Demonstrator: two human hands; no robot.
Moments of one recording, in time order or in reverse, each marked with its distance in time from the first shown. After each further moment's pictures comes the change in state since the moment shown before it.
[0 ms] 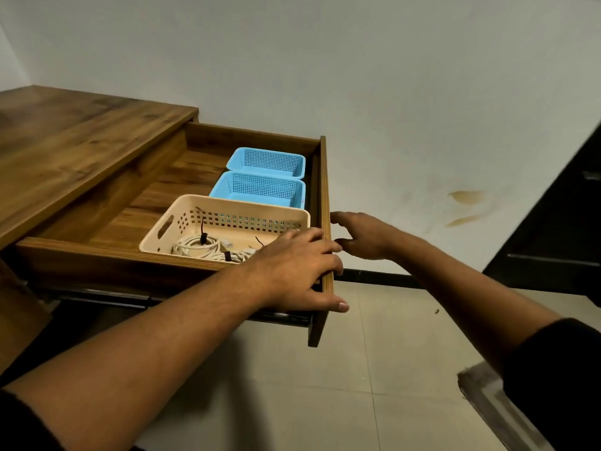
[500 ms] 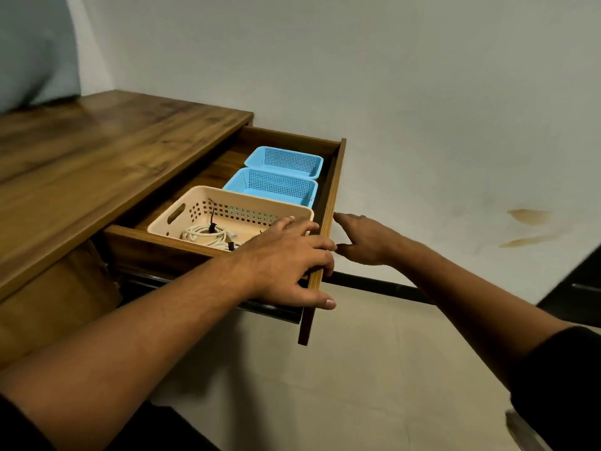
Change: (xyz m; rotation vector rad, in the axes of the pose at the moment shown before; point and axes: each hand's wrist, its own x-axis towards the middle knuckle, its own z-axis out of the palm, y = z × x) left_hand -0.065 -0.069 -0.007 0.093 0.031 -0.076; right_hand 0.048 -0.082 0.014 -0.057 -0.004 -0.152
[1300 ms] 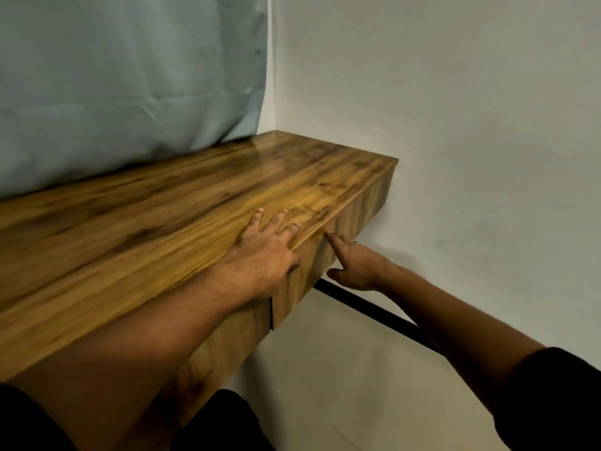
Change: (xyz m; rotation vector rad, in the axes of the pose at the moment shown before) left_hand -0.171 -0.173 -0.016 0.361 -0.235 -0.738; right_hand 0.178 -0.239 0.028 0.055 -0.111 -0.384
